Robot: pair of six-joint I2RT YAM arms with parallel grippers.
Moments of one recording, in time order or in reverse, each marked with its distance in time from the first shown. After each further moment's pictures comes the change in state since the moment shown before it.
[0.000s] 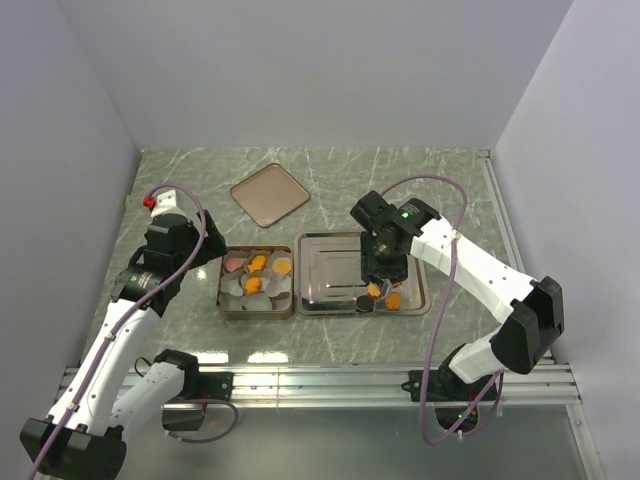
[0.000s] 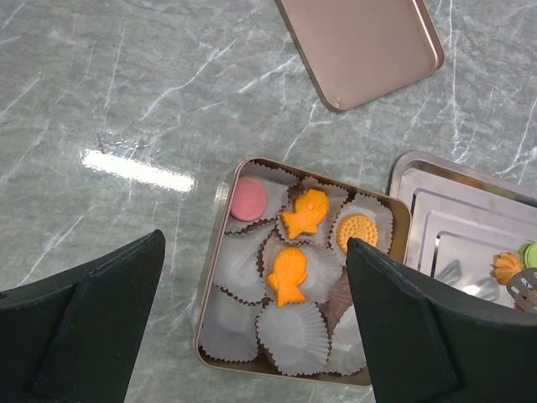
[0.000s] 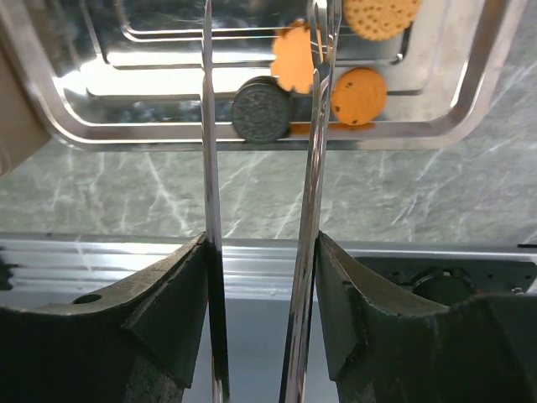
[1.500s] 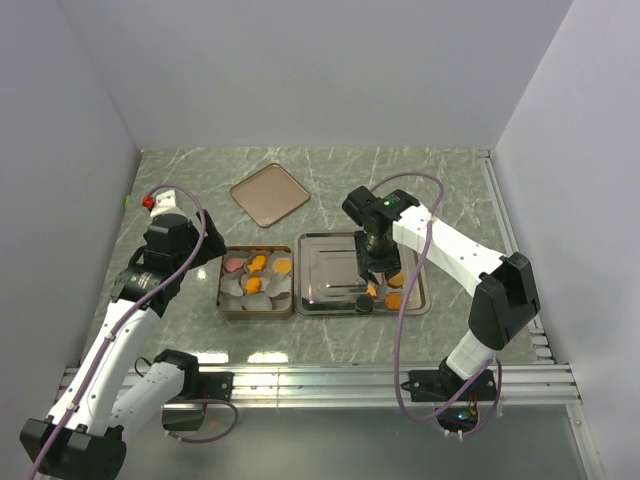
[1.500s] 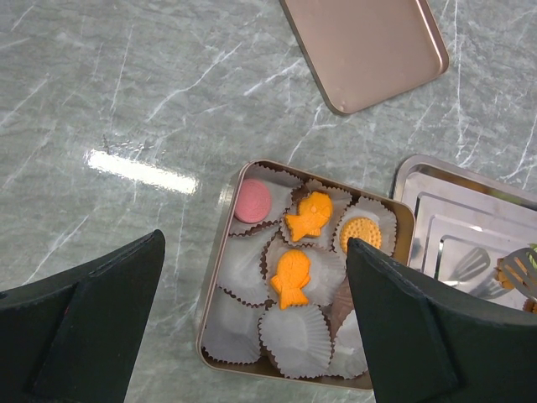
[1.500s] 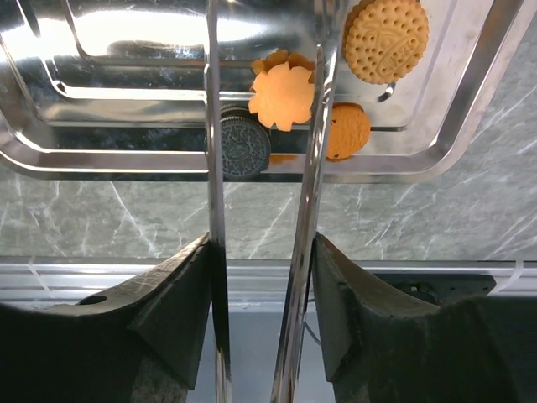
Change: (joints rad) left arm 0.000 0.000 0.000 -0.001 -0.014 -0.001; right arm -0.051 0.164 0.040 0.017 -0.005 -0.128
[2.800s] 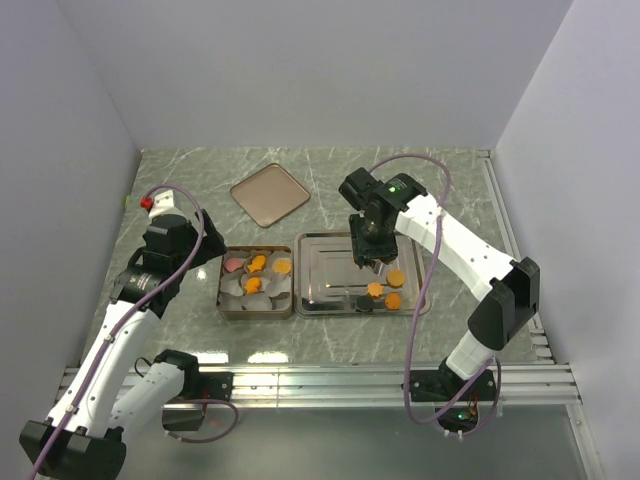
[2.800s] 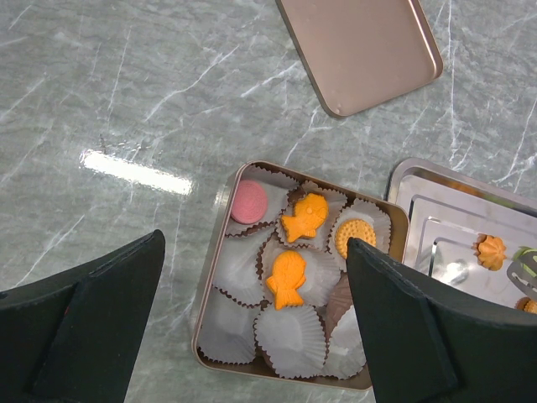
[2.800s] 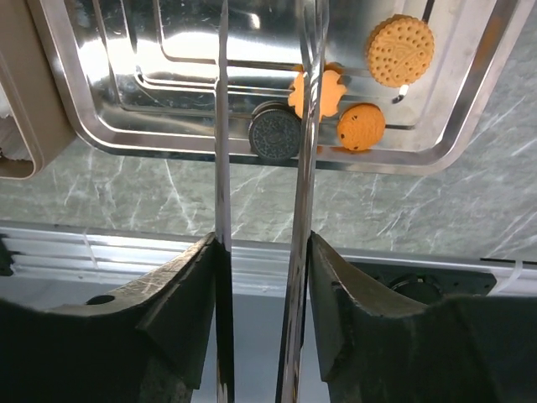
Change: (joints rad) left arm 0.000 -0.008 0.000 0.000 0.000 -0.014; right arm 0.029 0.002 0.214 -0.118 -0.010 0.006
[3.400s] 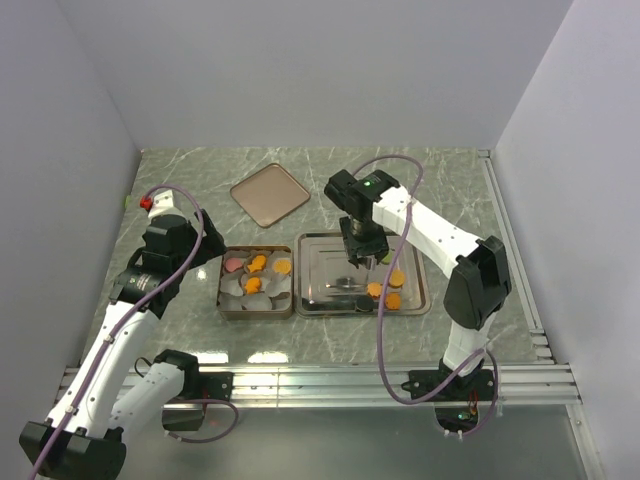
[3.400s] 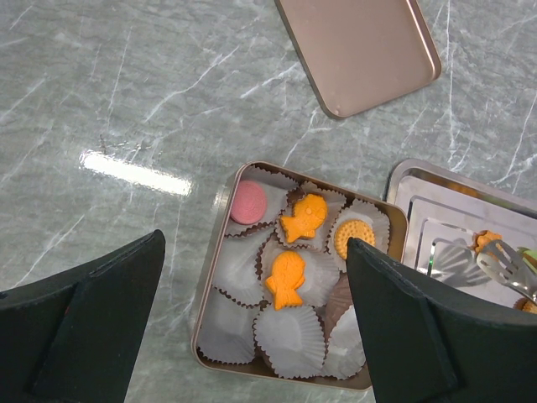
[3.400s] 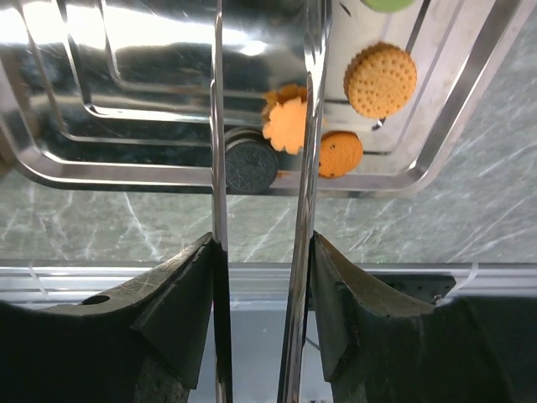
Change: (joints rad) left arm 0.000 -0.004 0.000 0.000 -0.001 -0.002; right arm 0.001 0.174 0.053 -0.006 0.055 -0.071
